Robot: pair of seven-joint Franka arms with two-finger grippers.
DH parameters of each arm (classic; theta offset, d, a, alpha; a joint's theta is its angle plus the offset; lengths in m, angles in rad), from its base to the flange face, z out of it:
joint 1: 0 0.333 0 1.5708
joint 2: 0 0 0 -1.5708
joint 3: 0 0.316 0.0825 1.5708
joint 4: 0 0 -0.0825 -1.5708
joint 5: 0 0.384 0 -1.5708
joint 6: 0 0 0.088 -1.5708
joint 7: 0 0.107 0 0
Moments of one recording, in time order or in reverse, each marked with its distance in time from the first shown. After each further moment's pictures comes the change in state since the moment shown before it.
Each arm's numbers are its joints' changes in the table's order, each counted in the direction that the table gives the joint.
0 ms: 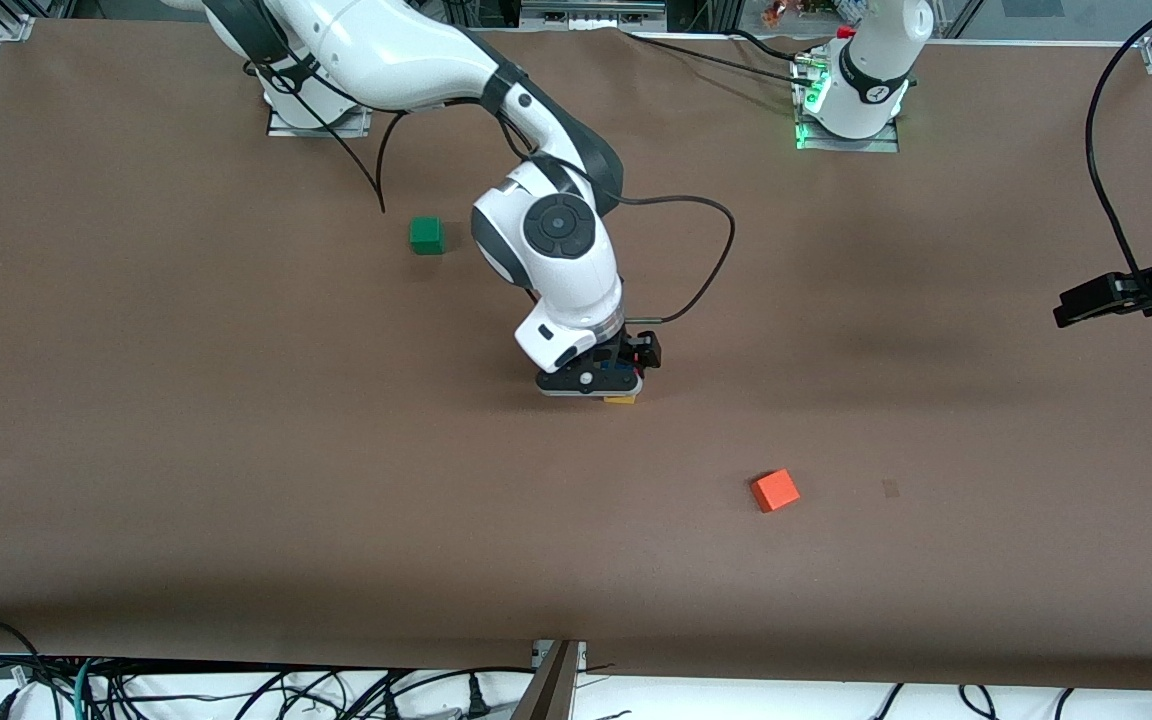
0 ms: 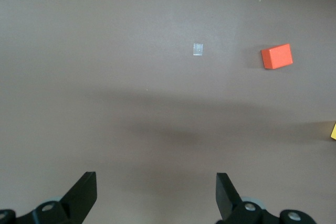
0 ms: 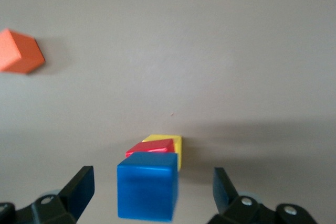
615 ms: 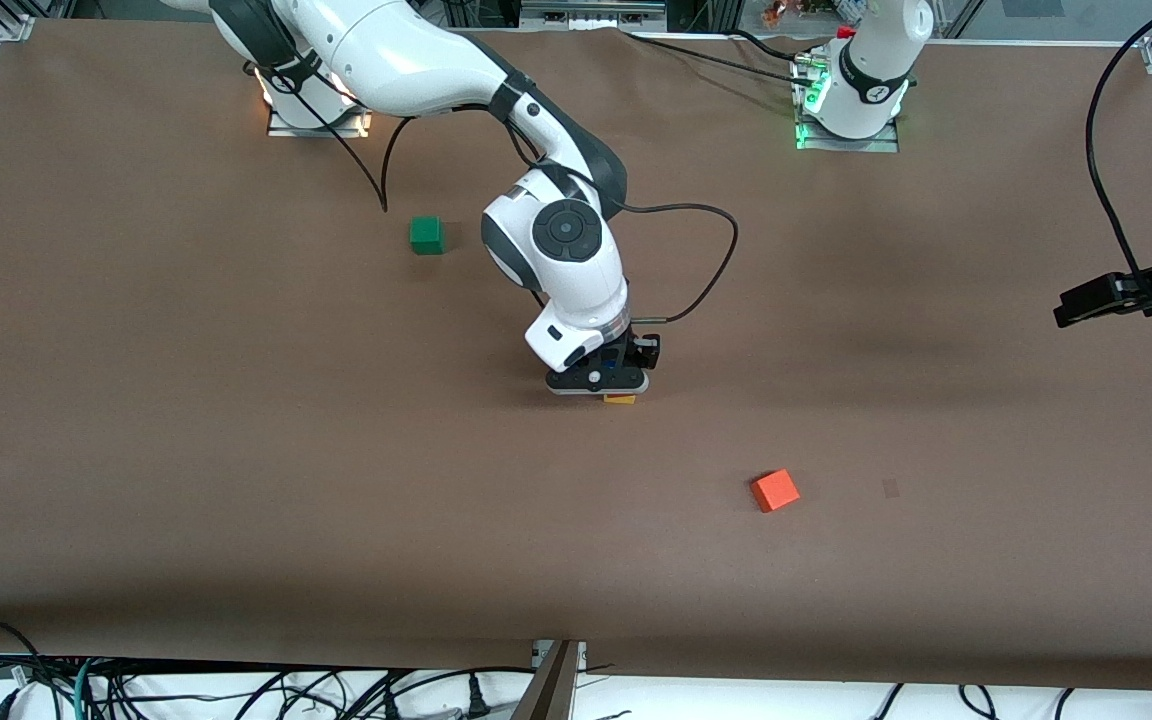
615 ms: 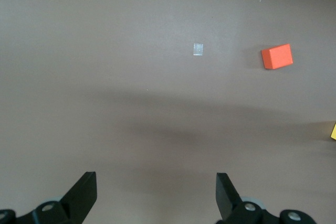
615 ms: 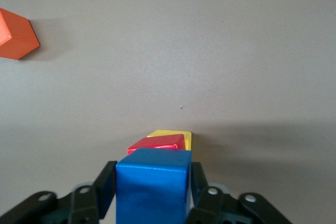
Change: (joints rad) left arm 0.000 0.000 0.000 0.000 0.000 0.000 0.000; right arm 0.032 -0.052 0.011 -0.056 0.000 -0.121 0.001
